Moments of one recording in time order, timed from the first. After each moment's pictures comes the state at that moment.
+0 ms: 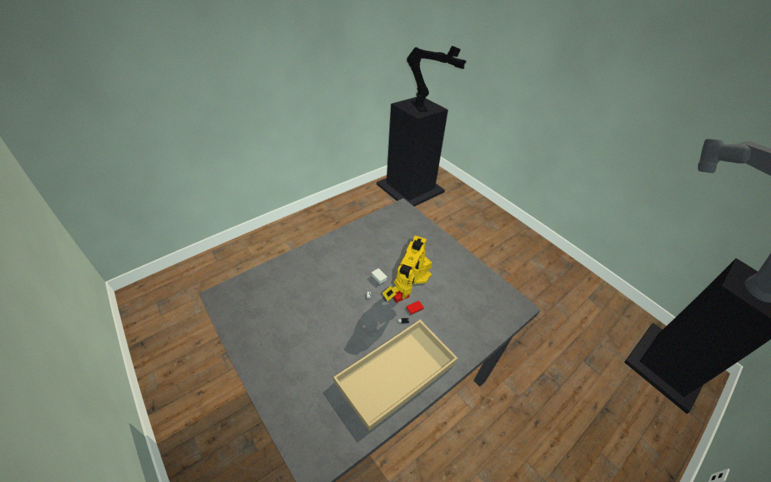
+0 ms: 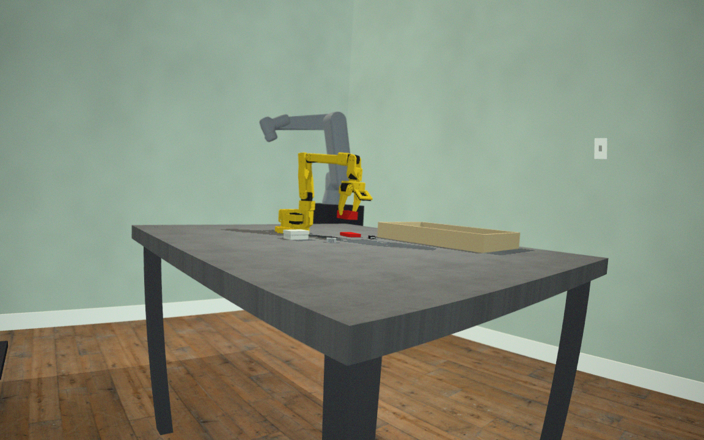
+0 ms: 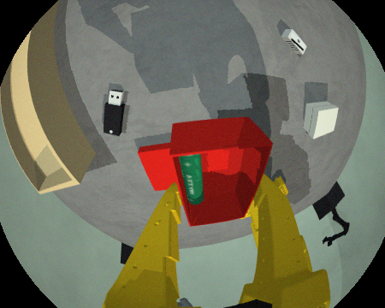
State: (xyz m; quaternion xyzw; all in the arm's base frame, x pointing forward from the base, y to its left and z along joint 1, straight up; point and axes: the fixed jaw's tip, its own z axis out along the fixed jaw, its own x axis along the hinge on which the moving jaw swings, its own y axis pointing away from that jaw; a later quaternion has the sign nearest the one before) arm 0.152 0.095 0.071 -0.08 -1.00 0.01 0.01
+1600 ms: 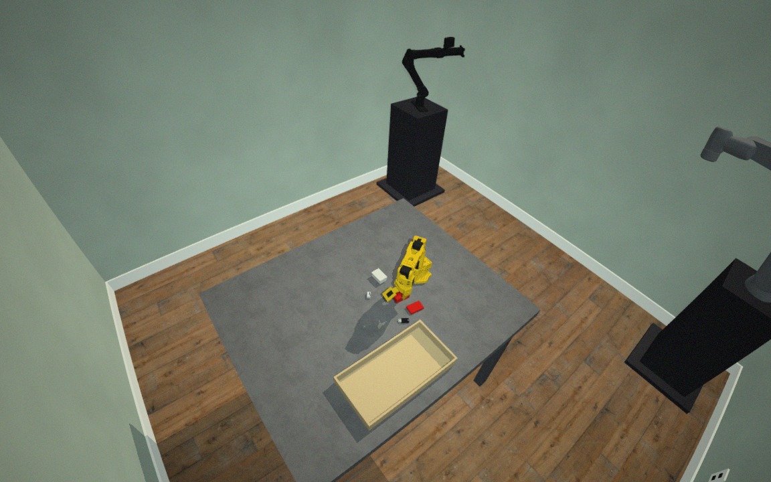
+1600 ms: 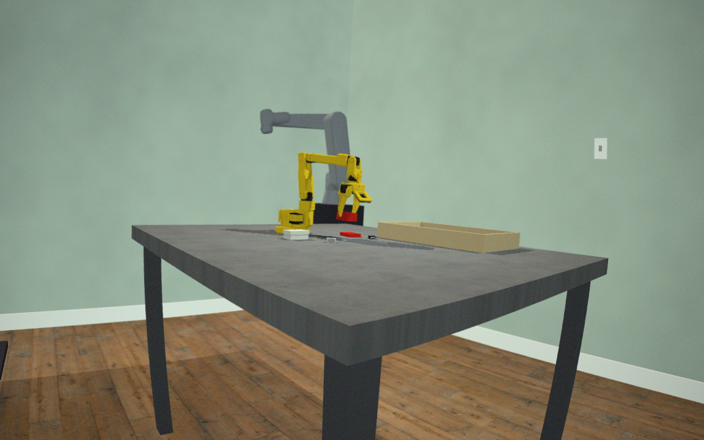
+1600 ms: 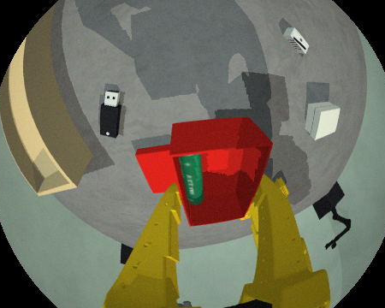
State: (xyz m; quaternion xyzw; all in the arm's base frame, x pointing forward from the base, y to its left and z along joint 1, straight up) arm 0.151 0.095 0.067 -0.08 -1.00 0.01 0.02
